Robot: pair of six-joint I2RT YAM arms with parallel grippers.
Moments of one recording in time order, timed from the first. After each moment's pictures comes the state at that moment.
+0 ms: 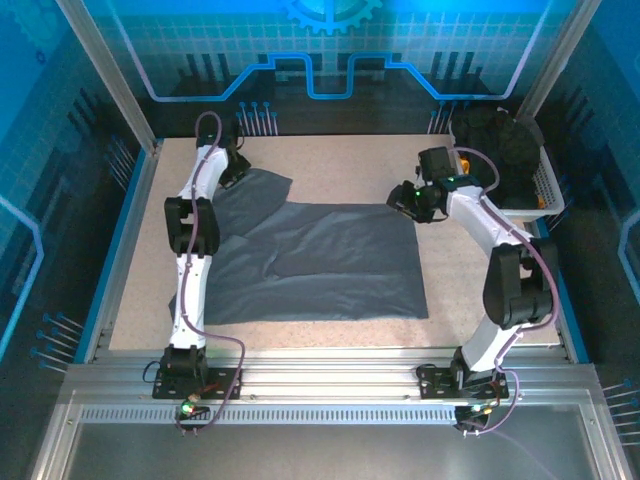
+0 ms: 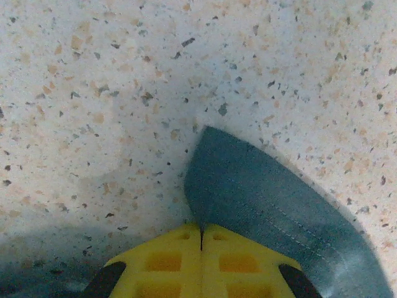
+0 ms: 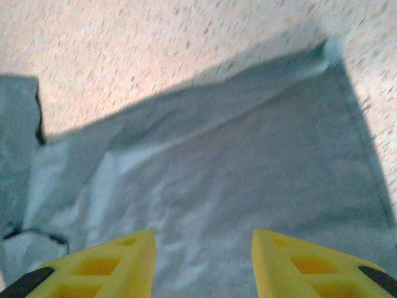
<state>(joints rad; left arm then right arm) 0.02 2.70 2.56 -1.05 -0.08 -0.82 0.18 1.72 1.34 -0.65 -0.22 0.65</state>
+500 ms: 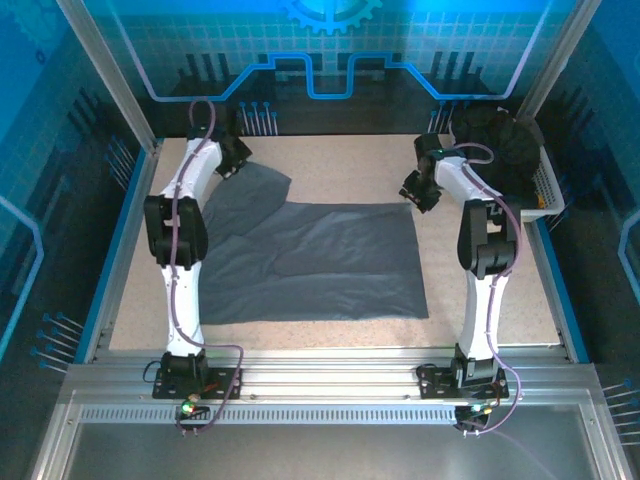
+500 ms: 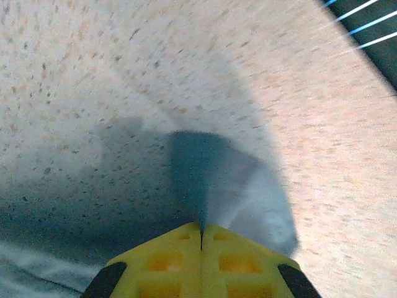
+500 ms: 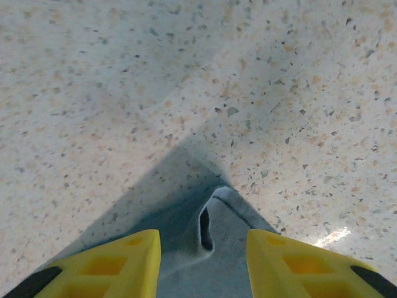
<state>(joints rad) -0.02 2.29 2.14 -0.87 -0.03 -0.81 0.11 2.17 1.78 -0.90 -0.04 0.89</state>
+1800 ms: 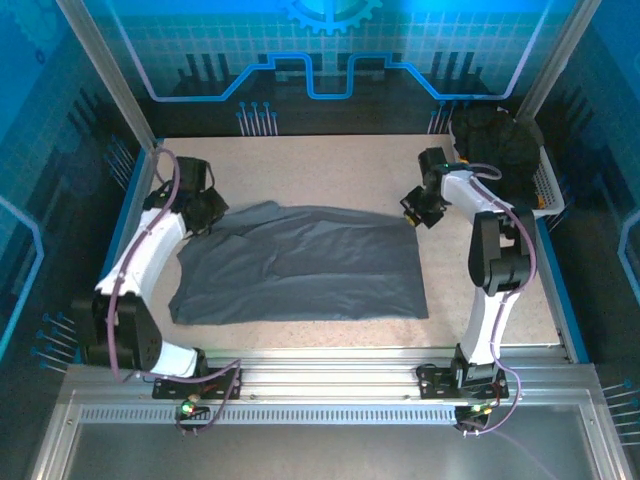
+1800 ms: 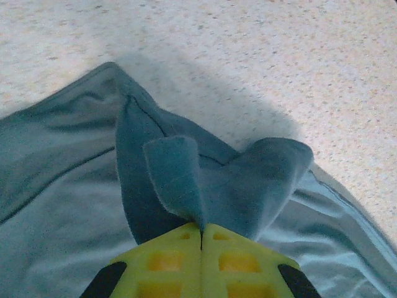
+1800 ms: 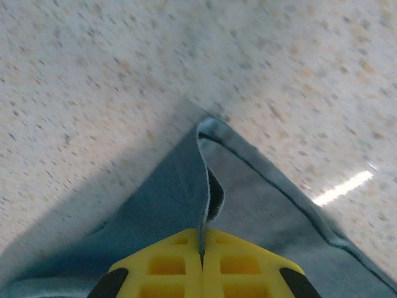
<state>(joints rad) -0.02 1.39 1.17 -0.76 -0.06 -0.77 0.11 1.96 1.49 -0.87 -0.14 1.00</state>
